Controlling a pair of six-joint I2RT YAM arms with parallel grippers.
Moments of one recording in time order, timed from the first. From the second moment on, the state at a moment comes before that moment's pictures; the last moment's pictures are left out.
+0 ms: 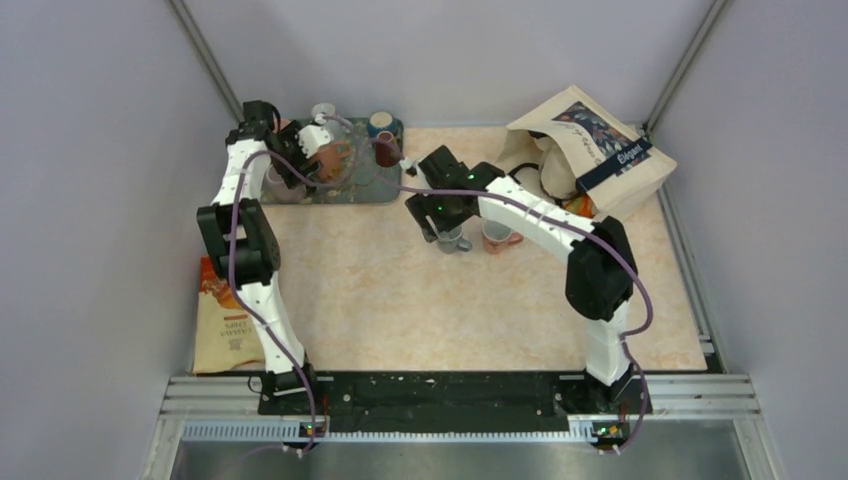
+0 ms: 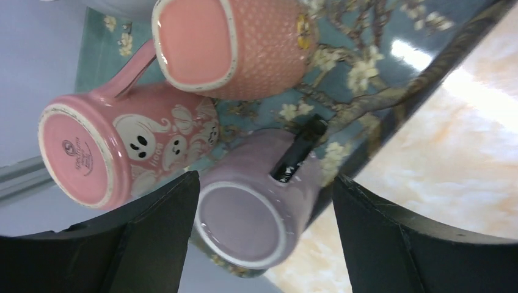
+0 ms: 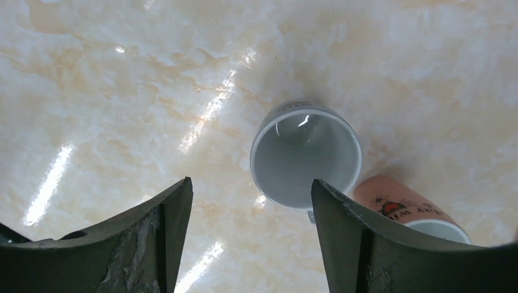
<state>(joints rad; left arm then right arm) 0.18 2.10 1.89 -0.77 0.39 1.17 0.77 2.00 1.77 -0.82 0.03 0.10</state>
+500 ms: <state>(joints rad) 0.10 2.30 2.02 -0.80 0.11 1.30 0.70 1.83 1.70 -0.81 0.04 0.11</state>
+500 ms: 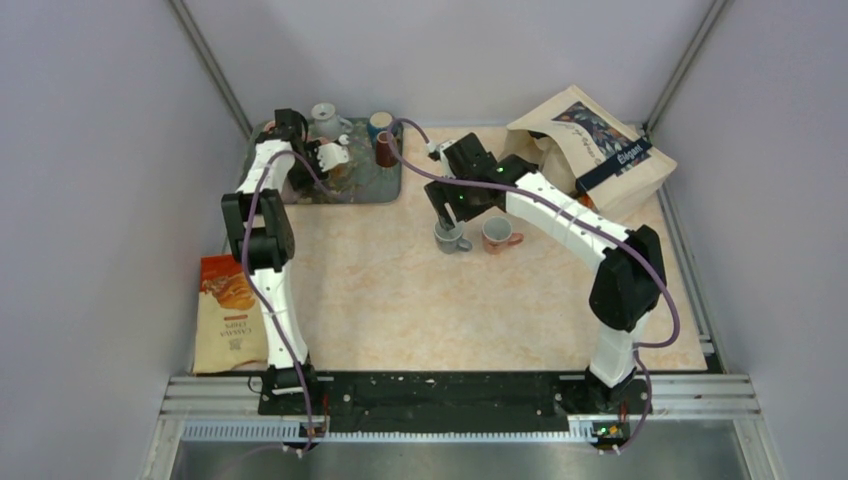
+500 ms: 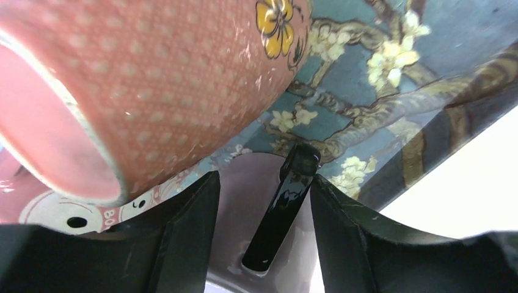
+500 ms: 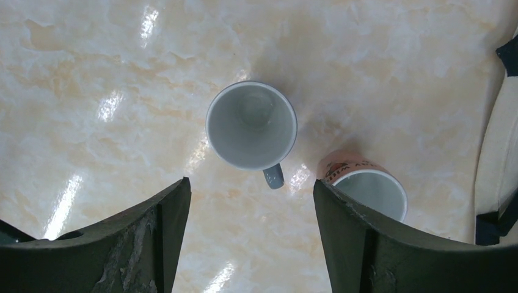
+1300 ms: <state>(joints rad) 0.10 2.27 1.98 -0.69 -0.01 1.14 0.70 1.73 1.65 -0.79 0.05 0.11</state>
